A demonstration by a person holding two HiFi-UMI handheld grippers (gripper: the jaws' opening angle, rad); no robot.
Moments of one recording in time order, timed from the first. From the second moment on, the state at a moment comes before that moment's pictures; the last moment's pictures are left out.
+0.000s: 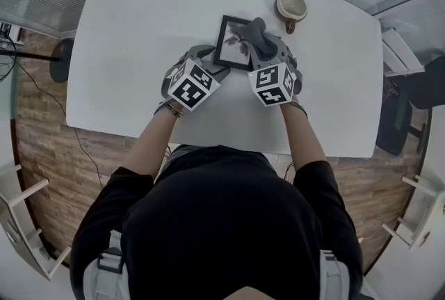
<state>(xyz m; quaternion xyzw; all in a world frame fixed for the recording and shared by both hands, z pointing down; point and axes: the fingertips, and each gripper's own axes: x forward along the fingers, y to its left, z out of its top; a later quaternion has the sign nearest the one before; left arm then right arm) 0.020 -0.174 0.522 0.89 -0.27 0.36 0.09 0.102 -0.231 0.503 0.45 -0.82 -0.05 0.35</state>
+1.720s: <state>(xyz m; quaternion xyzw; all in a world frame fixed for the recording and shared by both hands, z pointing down) 0.021 -0.175 0.522 0.89 -0.27 0.36 0.09 0.095 -0.178 0.504 0.44 -0.83 -0.03 0.34</state>
